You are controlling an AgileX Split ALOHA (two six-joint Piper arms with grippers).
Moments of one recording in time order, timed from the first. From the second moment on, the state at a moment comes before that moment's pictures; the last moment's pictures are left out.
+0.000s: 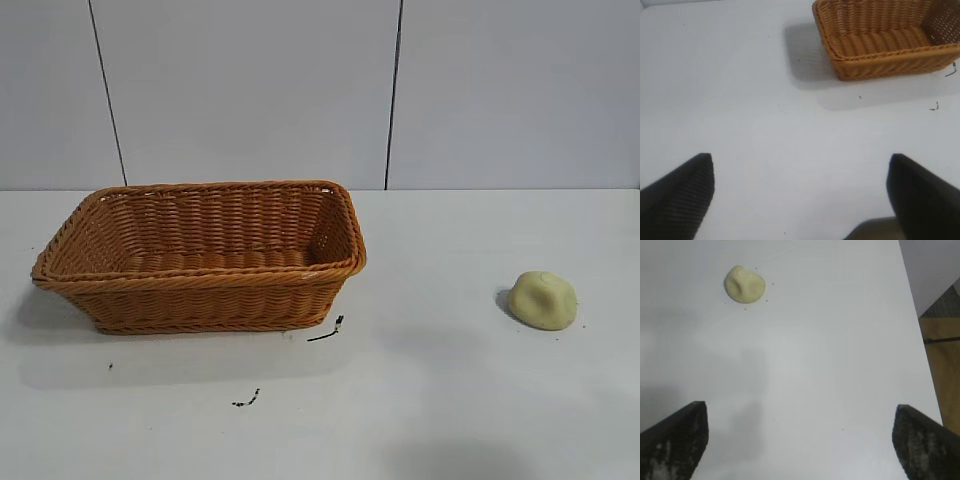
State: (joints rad) left arm -0.04 -0.01 -0.50 0.00 1.07 0.07; right arm 0.01 0.97 -0.82 -0.13 0.99 0.13
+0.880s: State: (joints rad) left arm -0.04 -0.01 -0.50 0.00 1.07 0.07; right arm 0.10 1.88 -1.48 -0.05 1.00 0.07
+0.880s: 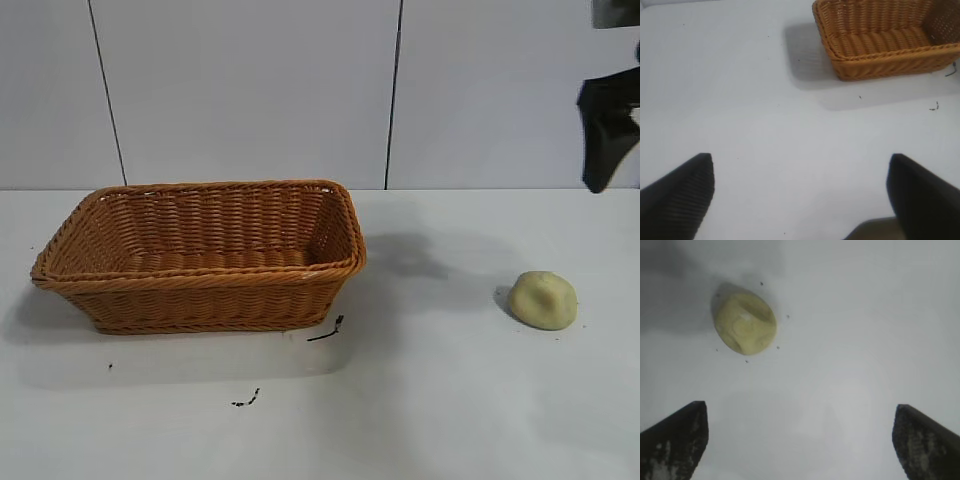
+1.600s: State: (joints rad) left arm -0.04 -0.01 -0.50 0.00 1.07 0.07; right arm 0.10 2.18 -1.48 -0.01 0.89 0.06
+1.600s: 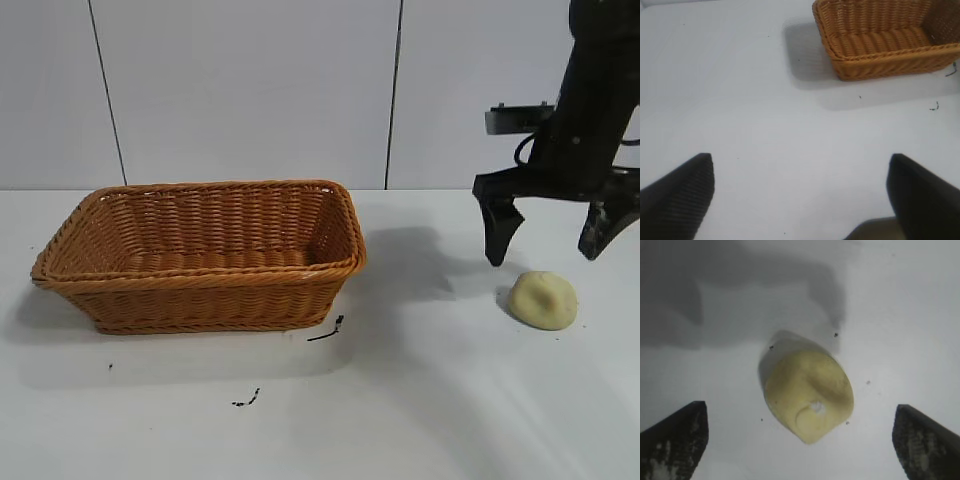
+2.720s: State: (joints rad) left arm -0.04 -0.01 -0.50 0.00 1.07 0.07; right arm 0.10 2.07 -1.67 -0.01 1.09 0.06
